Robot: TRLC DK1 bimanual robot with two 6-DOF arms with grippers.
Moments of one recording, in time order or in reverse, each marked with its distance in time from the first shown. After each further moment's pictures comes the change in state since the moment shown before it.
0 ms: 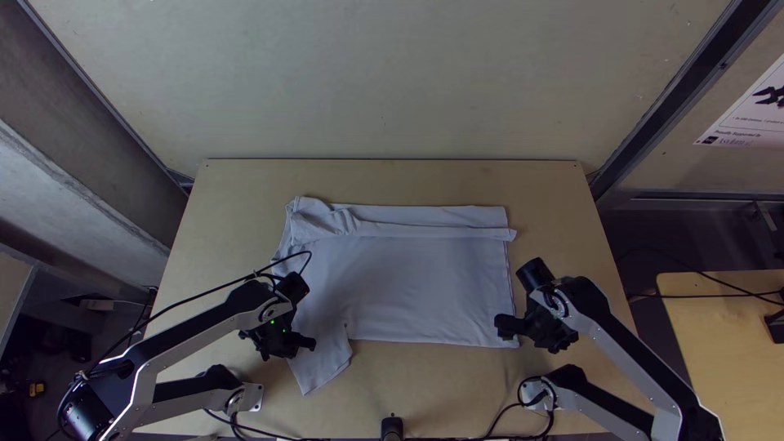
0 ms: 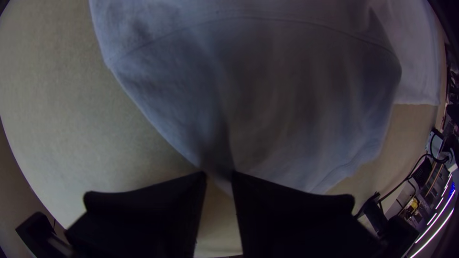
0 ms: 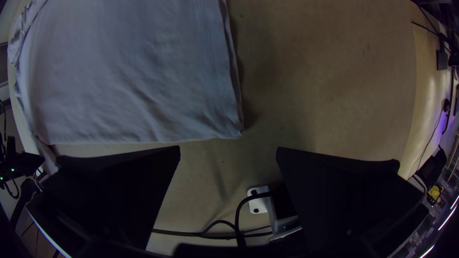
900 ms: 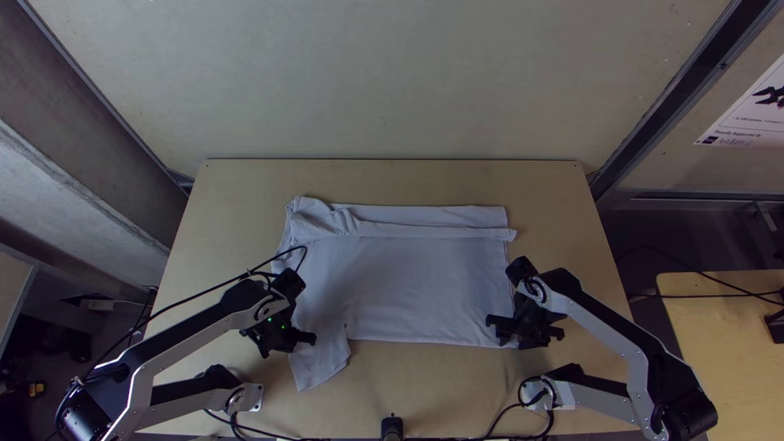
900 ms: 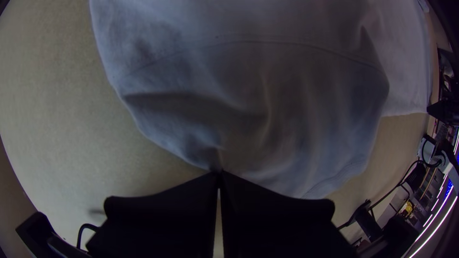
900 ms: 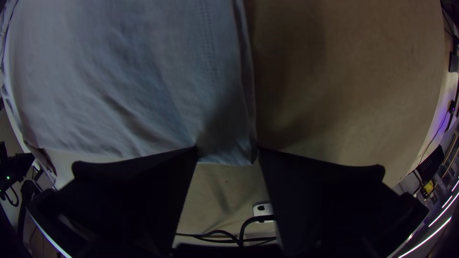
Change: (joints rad) left arm 0.043 -0.027 0.000 0.033 0.008 0.012; right arm -0.056 0.240 -0.066 0.156 -0.079 -0.086
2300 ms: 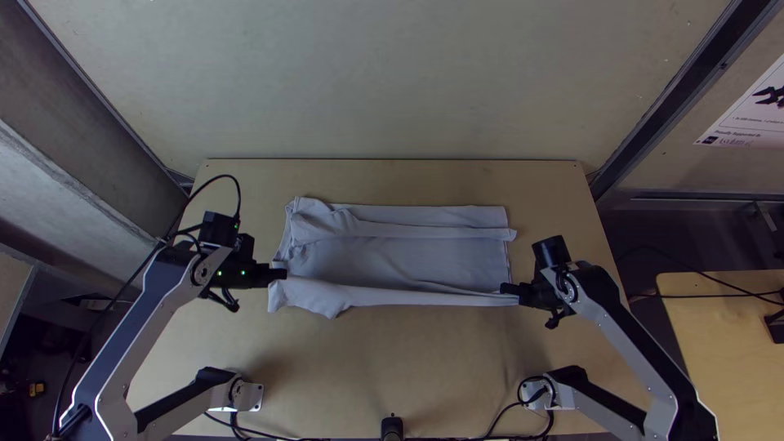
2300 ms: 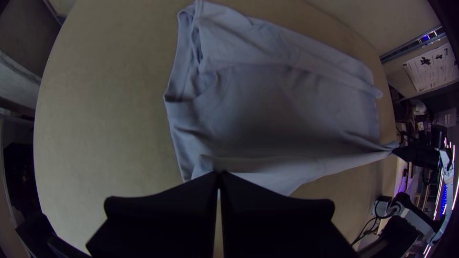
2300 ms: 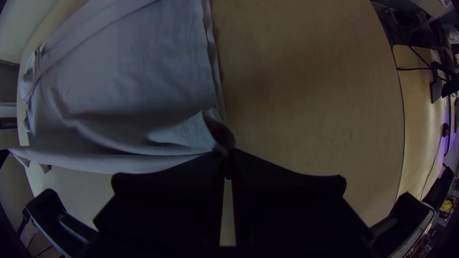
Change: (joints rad) left arm 0.394 -0.129 0.353 0.000 -0.019 0.231; right arm -0.099 -0.192 0.136 0.117 0.212 -0.057
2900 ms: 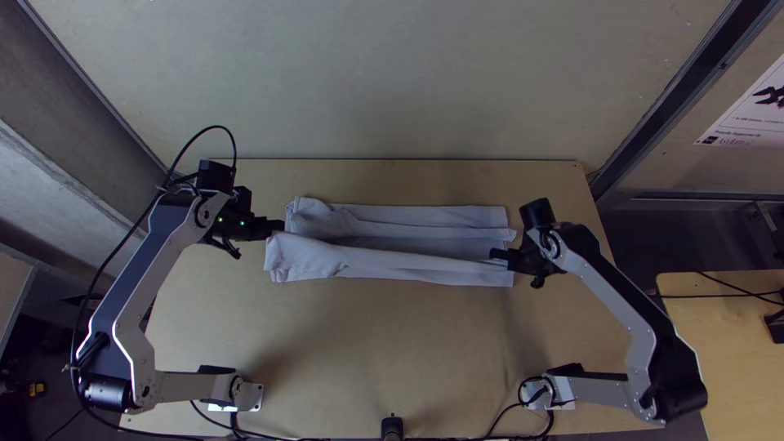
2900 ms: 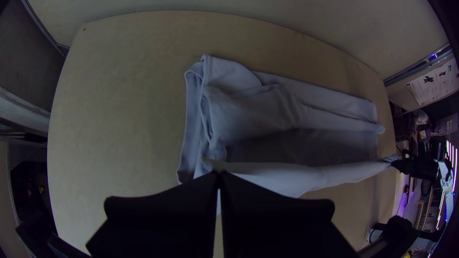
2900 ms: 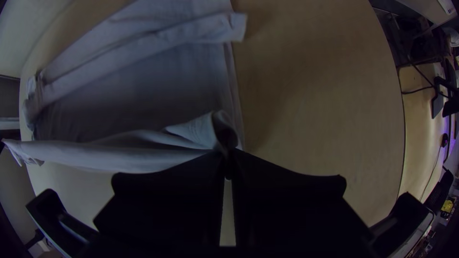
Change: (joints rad) left arm 0.095 0.309 0.328 0.037 0.000 0.085; right arm -0.006 0.302 0.261 0.060 0.001 0.000
